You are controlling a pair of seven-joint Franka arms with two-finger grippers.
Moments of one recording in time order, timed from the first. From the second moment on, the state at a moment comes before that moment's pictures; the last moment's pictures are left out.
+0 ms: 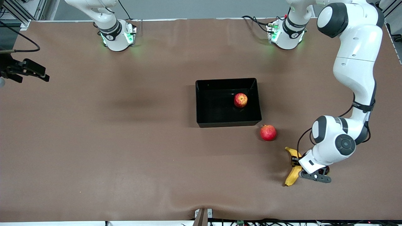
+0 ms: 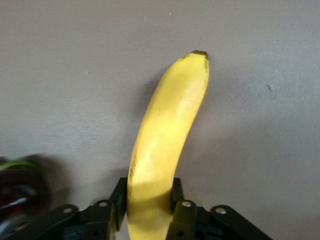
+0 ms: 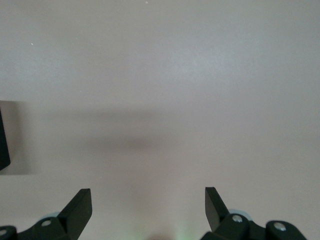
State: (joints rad) left arm 0.11 0.91 -0.23 -1.33 0.19 2.34 0.12; right arm -0.04 0.00 -0.01 -1.54 0.04 1.48 -0.07
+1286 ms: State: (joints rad) left arm 0.07 0.53 -0.60 -1.50 0.20 1.84 -0.51; right arm -0.02 0.03 -0.01 -1.46 0.00 1.44 -0.04
